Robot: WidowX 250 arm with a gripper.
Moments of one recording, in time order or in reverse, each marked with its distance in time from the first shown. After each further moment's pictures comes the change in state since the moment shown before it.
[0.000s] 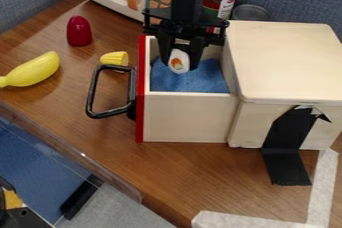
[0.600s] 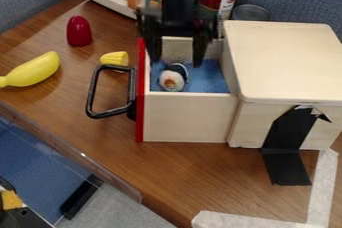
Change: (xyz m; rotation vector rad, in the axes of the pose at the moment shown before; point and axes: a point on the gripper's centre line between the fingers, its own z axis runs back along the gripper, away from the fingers) arm 0.002 0.019 0.010 -0.047 0.012 0.041
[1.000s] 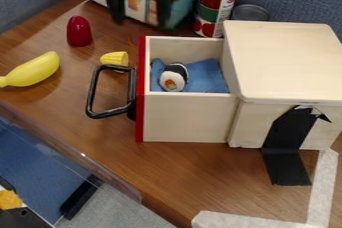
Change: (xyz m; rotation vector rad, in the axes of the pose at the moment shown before) arm 0.029 0.060 0.027 0.062 -0.005 0.066
